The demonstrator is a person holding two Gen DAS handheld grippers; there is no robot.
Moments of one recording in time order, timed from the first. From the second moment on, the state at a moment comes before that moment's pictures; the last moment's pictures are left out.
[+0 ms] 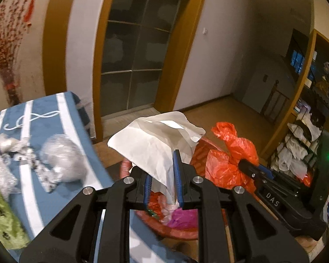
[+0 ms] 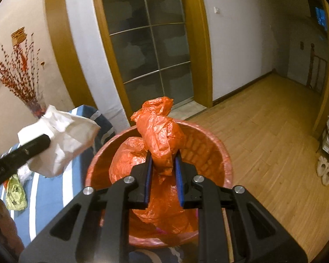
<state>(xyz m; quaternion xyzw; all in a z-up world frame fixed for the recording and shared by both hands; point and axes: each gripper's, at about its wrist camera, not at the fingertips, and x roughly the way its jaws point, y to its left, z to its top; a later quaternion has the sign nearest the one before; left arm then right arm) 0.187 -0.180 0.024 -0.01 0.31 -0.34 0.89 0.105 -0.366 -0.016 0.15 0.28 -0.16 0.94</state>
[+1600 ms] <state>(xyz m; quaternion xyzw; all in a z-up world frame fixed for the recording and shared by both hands) 0.184 -0.141 -0.014 0.02 0.35 -0.23 0.90 0.110 -0.369 -0.037 0.16 0.29 -0.17 0.93</state>
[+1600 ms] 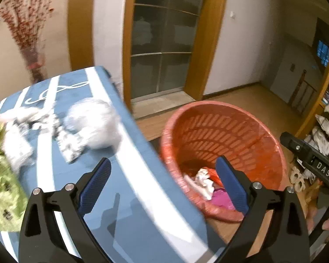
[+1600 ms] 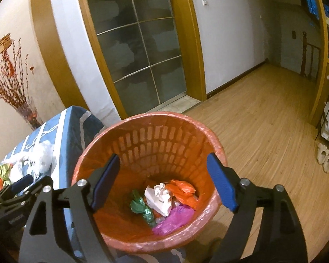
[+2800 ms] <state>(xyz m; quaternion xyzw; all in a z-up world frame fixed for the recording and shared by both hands) 0.199 0.082 -0.007 -0.06 0.32 -0.05 0.95 0.298 -0.155 -0.055 0.07 0.38 0.02 0.92</state>
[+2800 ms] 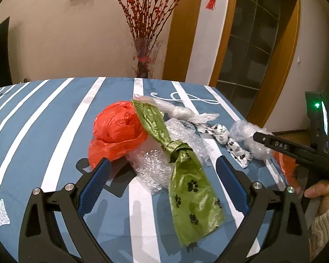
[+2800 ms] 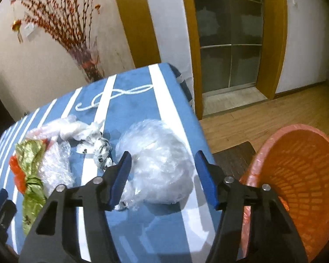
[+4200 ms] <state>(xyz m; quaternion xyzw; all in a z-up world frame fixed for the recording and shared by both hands) 0.227 0.052 -0.013 -0.04 0.35 -0.05 0.93 0.236 -0.186 -0.045 0.08 0.36 0.01 0.93</state>
